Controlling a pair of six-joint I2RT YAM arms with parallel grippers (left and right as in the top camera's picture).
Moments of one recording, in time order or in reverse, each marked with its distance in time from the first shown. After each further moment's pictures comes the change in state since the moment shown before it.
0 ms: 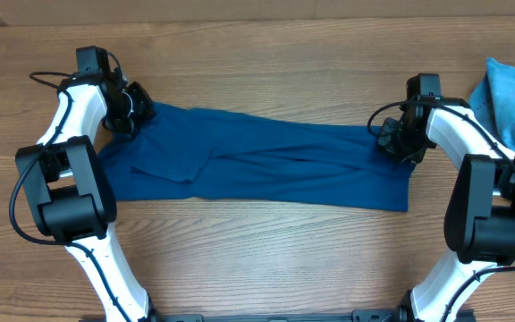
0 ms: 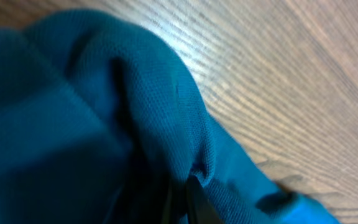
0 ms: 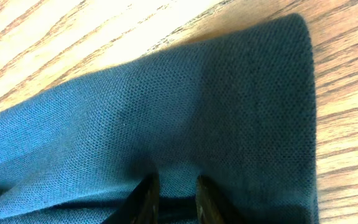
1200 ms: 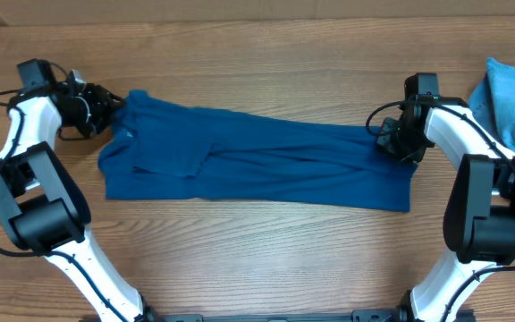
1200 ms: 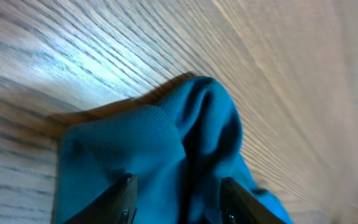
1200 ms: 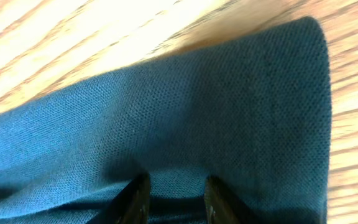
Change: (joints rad) left arm 0.216 0.000 -0.001 0.039 0.270 0.034; right arm 0.008 0.001 0.007 -0.001 0.039 0.000
